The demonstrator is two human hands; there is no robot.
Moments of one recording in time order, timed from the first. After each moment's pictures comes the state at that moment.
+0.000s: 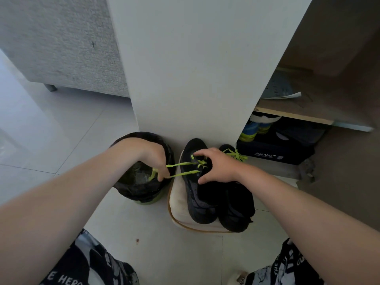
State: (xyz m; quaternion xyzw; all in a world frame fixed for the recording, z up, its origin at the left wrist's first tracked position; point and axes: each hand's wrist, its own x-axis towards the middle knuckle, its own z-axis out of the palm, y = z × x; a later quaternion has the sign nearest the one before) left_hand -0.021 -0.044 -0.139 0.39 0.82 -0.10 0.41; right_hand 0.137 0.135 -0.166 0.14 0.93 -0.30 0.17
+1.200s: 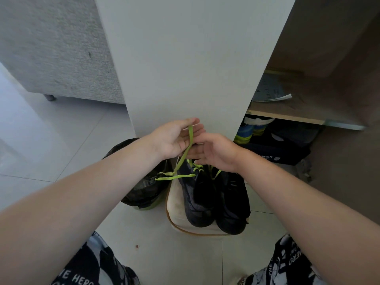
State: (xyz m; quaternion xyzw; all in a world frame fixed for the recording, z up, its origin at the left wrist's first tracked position) left_hand 0.025 0.016 -0.097 -0.01 0.47 0.74 0.48; right_hand 0.124 0.130 -0.115 0.16 0.66 -0.72 0.15
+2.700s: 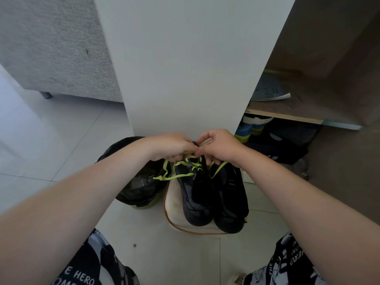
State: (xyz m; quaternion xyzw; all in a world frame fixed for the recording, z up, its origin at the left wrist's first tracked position) left_hand 0.015 0.004 -0.117 0.32 0.78 0.31 0.44; right_hand 0.124 0.147 -0.126 0.22 0.81 -0.54 0.03
